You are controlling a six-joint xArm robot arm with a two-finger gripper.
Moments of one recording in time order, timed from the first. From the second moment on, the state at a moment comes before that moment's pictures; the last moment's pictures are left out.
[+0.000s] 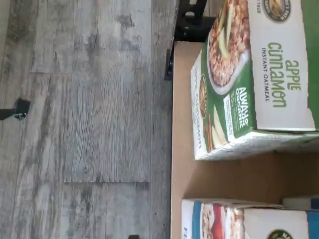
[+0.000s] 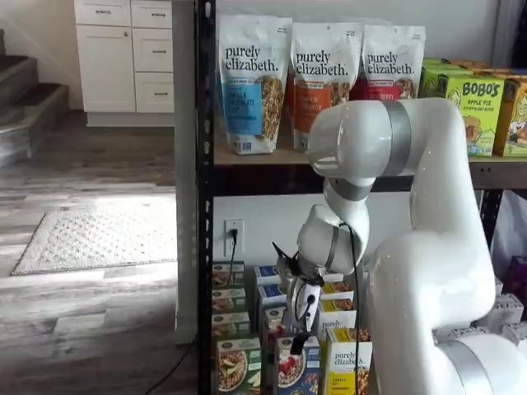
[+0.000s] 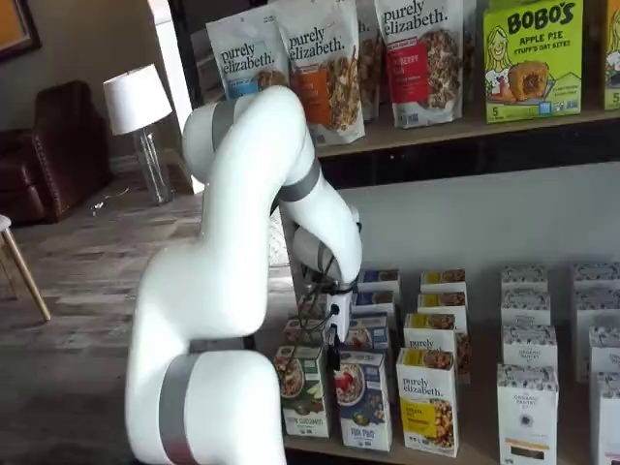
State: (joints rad) arm 0.05 0.72 -1.24 0.46 0.52 -1.91
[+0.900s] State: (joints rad) arm 0.06 0.82 -1.32 0.36 0.42 -1.83
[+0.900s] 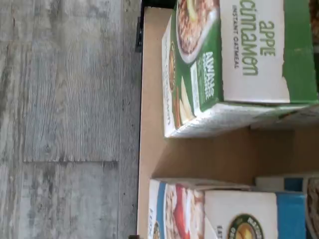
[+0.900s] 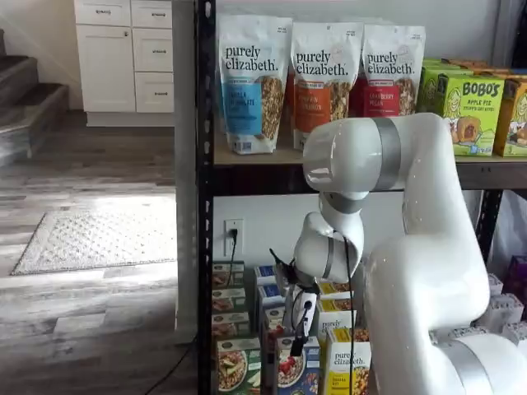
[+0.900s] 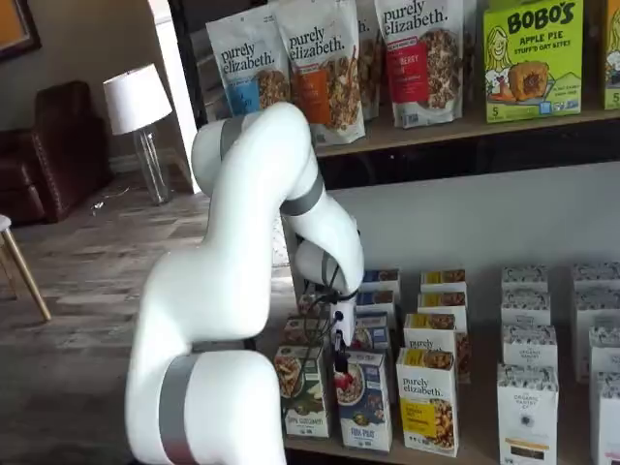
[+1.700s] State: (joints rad) arm 0.01 0.90 -1.43 0.23 0.48 -1.75
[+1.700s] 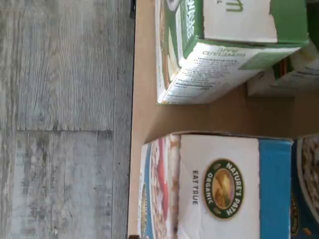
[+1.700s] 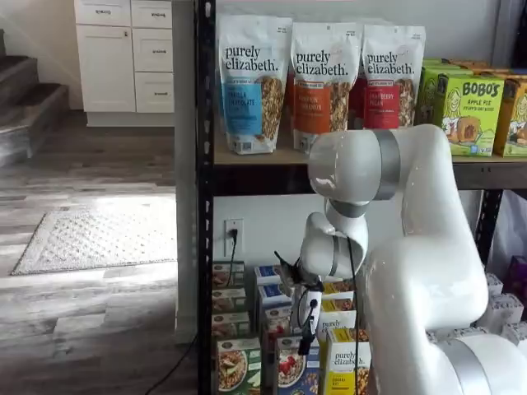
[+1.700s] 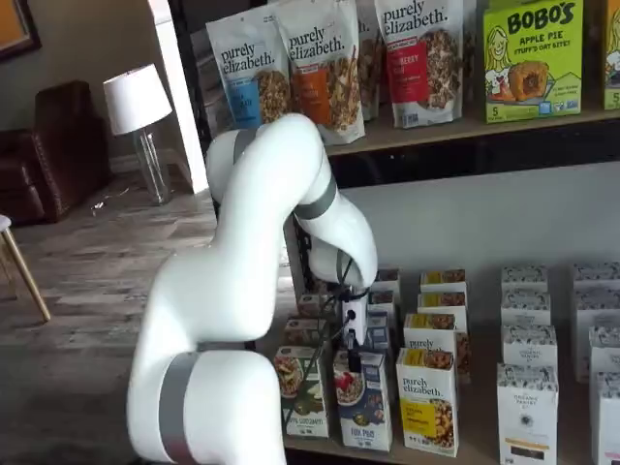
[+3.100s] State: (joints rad) arm 0.04 1.06 -1.61 0.03 0.56 -1.55
